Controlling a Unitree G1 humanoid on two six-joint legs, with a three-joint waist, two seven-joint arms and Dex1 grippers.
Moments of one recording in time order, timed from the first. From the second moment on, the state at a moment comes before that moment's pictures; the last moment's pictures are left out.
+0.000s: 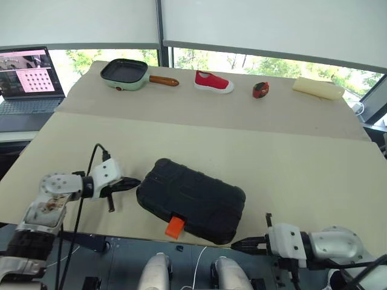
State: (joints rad) left arm -0.28 0.81 -0.03 0.12 -0.20 0.06 -1.16; right arm 0.22 -0.92 0.16 -0.58 0.33 0.06 1.02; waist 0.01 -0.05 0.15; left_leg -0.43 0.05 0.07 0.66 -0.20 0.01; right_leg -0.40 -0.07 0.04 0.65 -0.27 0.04
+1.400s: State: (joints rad) left arm -0.55 0.64 -0.17 0.32 -0.12 0.07 -1.18; right arm -0.09 -0.74 0.04 -0.16 0.16 0.19 0.83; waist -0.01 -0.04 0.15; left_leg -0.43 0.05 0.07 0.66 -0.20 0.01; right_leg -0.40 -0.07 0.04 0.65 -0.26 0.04
